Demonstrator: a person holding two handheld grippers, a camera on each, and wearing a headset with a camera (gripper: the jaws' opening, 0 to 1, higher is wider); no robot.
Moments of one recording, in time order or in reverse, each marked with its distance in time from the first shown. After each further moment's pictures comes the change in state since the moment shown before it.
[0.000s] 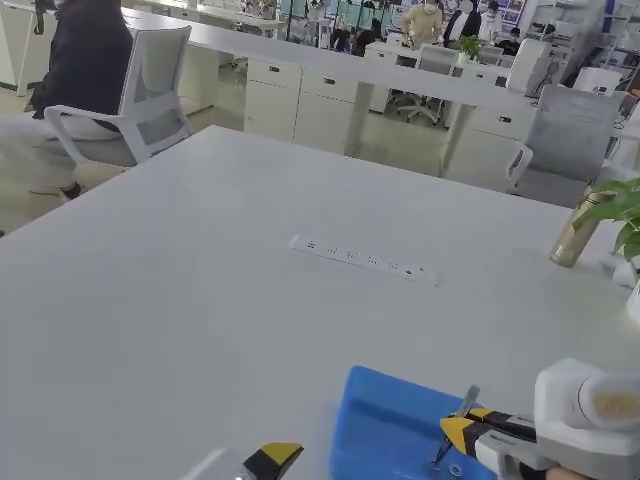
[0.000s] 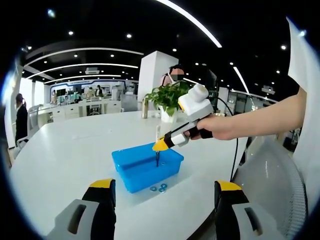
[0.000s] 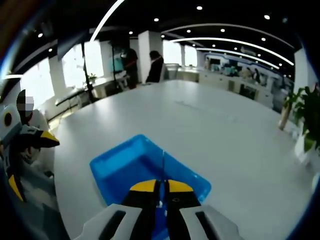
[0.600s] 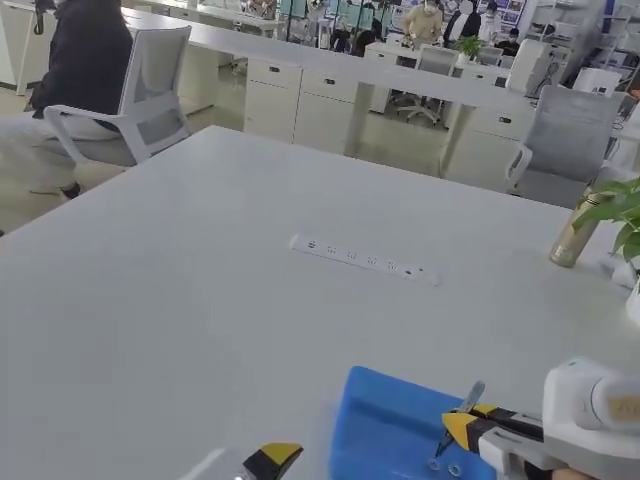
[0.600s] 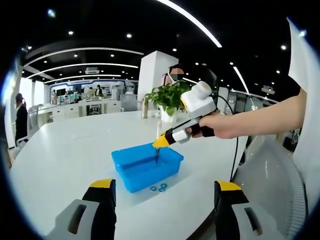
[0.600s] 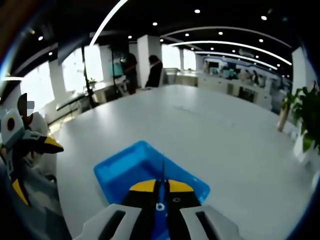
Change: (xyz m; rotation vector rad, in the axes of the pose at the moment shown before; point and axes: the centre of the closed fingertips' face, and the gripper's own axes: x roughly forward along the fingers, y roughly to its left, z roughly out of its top) left arm 0.000 0.000 0.000 -0.001 0.002 -0.001; right arm -0.007 -0.001 0.009 0.012 -0.044 0.001
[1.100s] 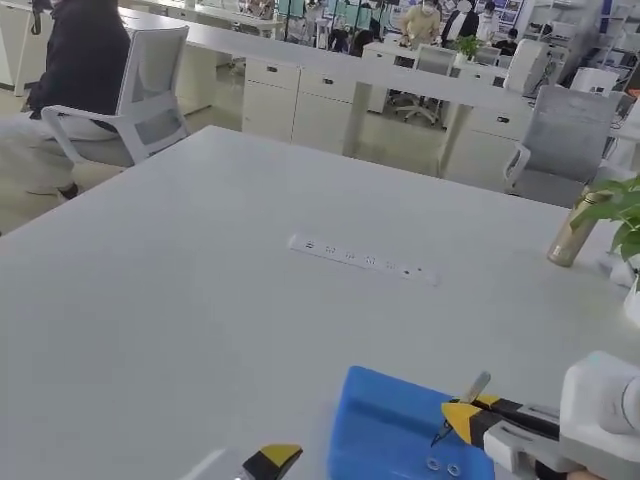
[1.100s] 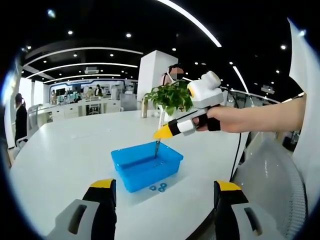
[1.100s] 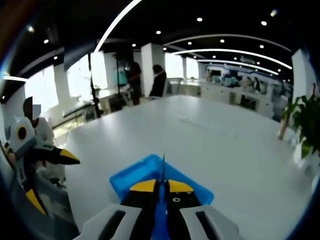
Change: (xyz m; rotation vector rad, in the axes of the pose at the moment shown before) left arm 0.001 0.000 -0.001 0.000 0.004 -0.003; right arm -0.024 0.021 0.025 -0.012 -0.079 0.021
